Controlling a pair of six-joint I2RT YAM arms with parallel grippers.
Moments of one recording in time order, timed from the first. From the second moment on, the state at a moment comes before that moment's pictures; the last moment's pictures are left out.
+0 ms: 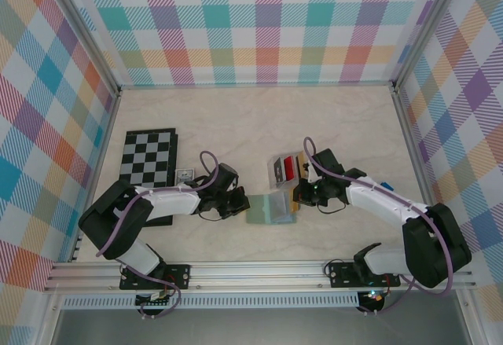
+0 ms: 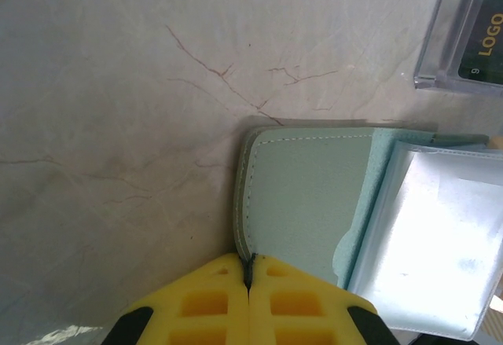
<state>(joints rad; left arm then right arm) -0.73 1.56 0.65 -0.07 0.33 -1.07 0.51 1.30 0.68 -0.50 -0.37 0.65</state>
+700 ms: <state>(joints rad) -0.75 1.58 0.65 -0.01 0.34 -1.08 0.63 1.40 0.71 -0.36 -0.44 0.72</state>
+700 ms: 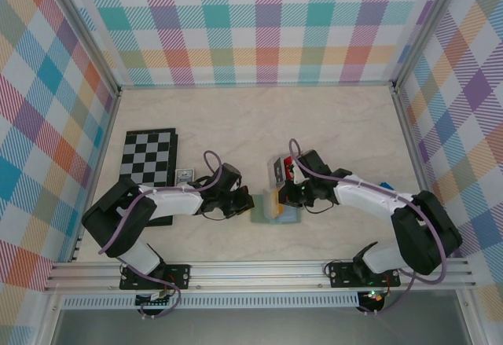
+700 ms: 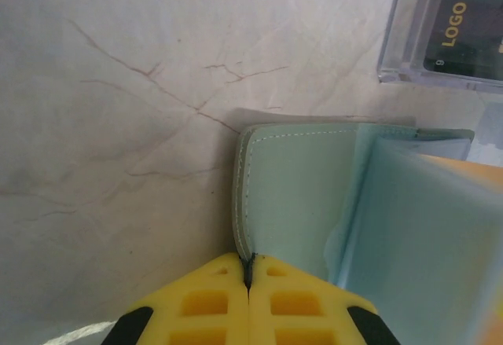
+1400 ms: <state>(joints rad) -0.76 1.48 0.64 -0.08 0.25 -1.06 0.63 1.45 0.64 -0.24 -0.42 0.78</state>
